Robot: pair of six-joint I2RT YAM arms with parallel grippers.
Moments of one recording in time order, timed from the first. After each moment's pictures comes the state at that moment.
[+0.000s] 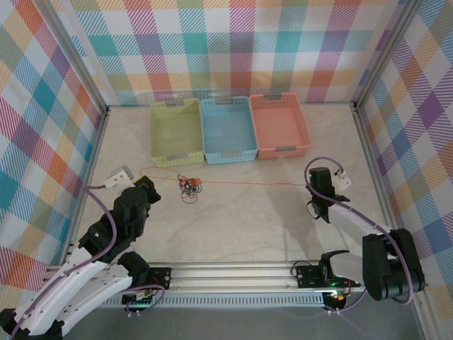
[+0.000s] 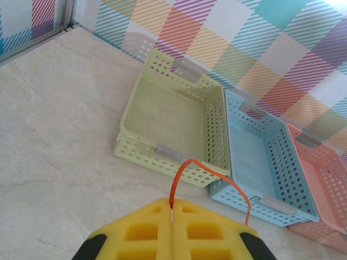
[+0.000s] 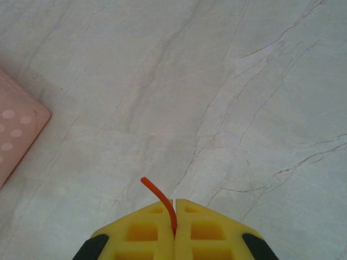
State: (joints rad) left arm -0.68 0.55 0.67 -0.56 -0.72 -0.79; right arm 0.20 1.19 0.45 -0.10 0.48 0.98
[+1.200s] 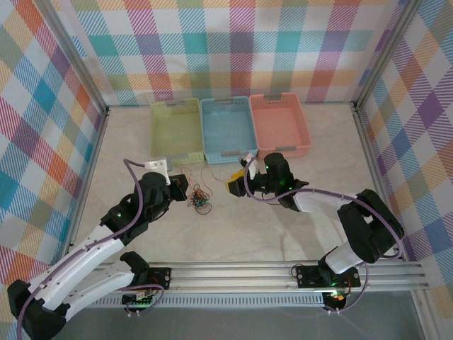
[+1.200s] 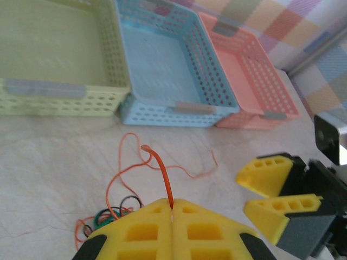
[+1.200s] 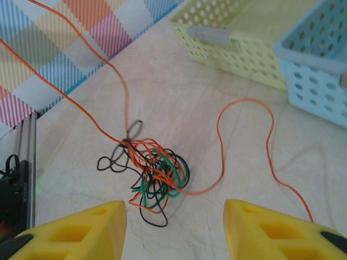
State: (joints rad) left arm -0.68 0.80 0.71 -0.37 -0.21 -0.64; right arm 0.63 1.51 0.71 0.37 -0.58 0.19
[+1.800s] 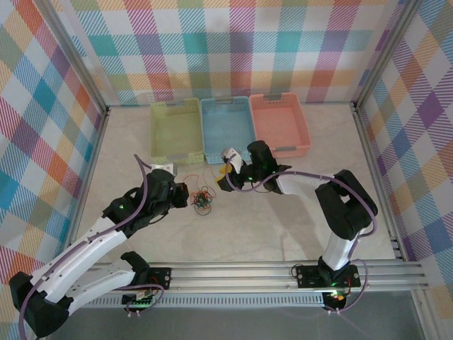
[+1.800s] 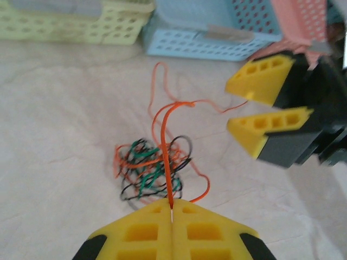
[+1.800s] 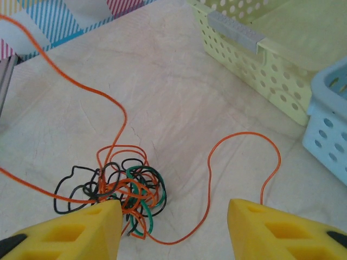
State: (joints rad) left arm -0.68 0.84 0.79 -0.68 -0.16 -0.68; right arm 0.64 1.77 1.00 0.18 -0.64 -0.13
